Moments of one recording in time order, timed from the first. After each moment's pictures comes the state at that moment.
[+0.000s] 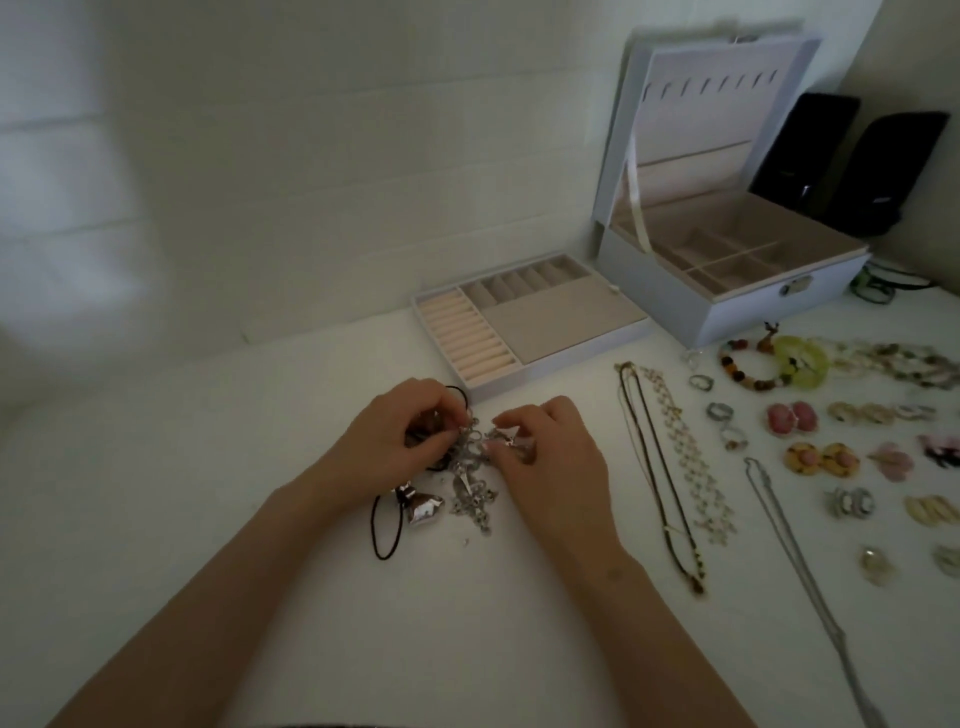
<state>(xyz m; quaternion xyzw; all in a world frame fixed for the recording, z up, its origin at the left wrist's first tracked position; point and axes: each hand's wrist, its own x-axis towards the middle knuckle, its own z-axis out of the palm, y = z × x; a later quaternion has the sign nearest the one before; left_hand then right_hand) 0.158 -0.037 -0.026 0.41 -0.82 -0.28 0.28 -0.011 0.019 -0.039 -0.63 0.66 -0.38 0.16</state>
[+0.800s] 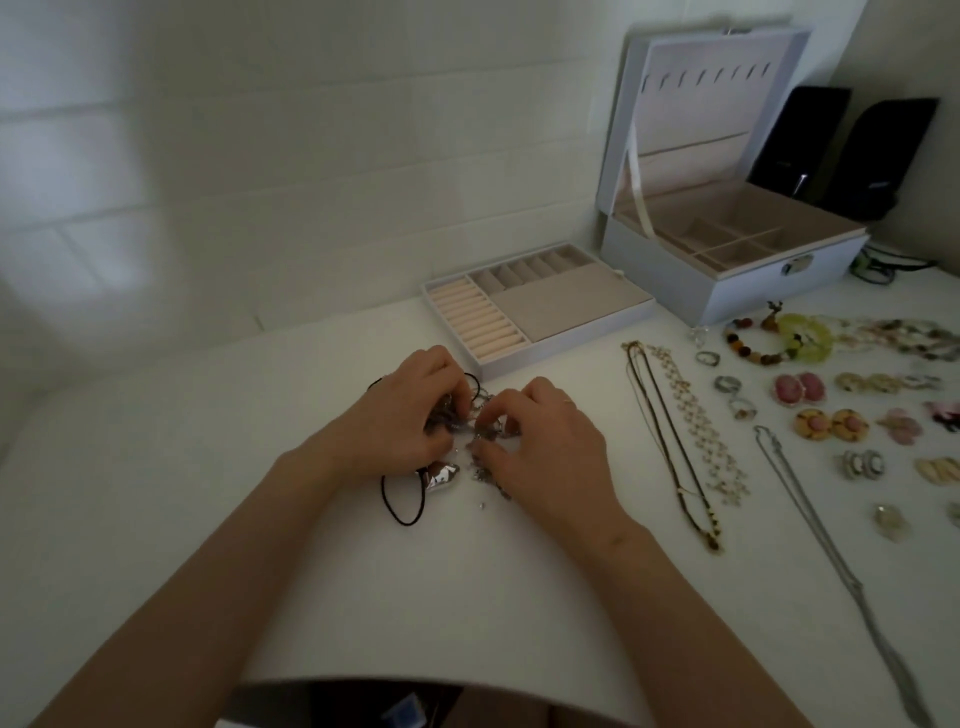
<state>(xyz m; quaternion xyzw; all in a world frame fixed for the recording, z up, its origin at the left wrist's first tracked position) 0.165 -0.038 -0.026 0.38 -0.89 -0.16 0.19 -0.001 0.027 -0.042 -0.71 0.63 -0.30 0.09</state>
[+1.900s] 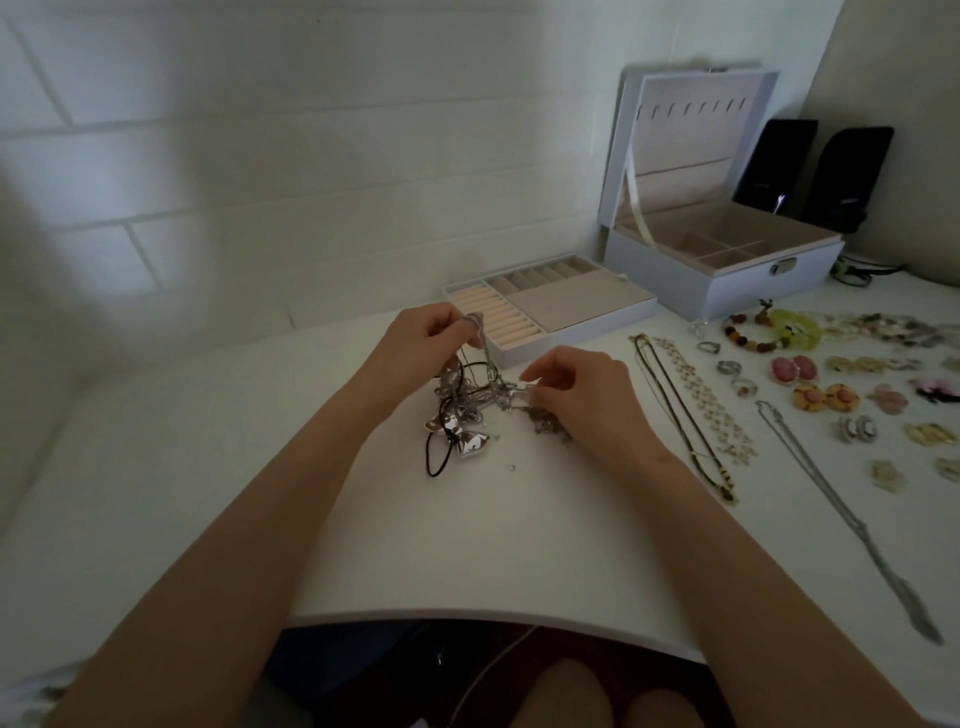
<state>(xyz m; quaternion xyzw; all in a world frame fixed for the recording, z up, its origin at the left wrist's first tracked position) 0.156 -0.031 0.008 0.48 -0.70 -0.37 0.39 -0.016 0.019 -0.029 -0.62 0.62 -0.42 0.23</state>
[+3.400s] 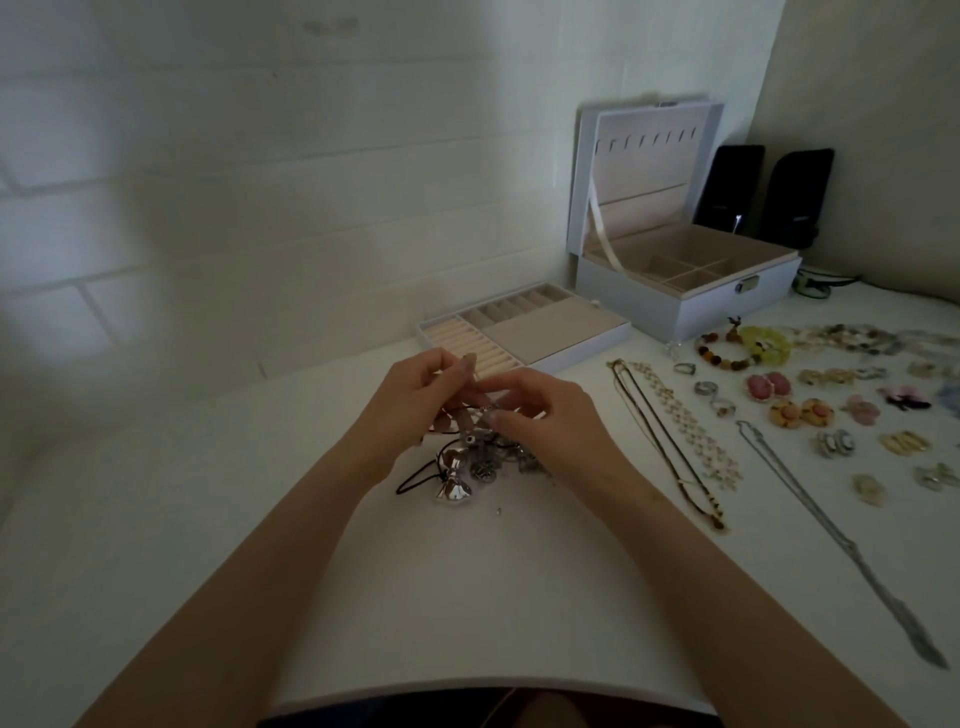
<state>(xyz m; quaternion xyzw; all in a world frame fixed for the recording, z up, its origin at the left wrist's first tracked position) 0.145 -0.025 0.003 0.41 -0.67 -0.47 0.40 -0.003 0.028 -0.012 -0.60 0.55 -0.48 0.33</state>
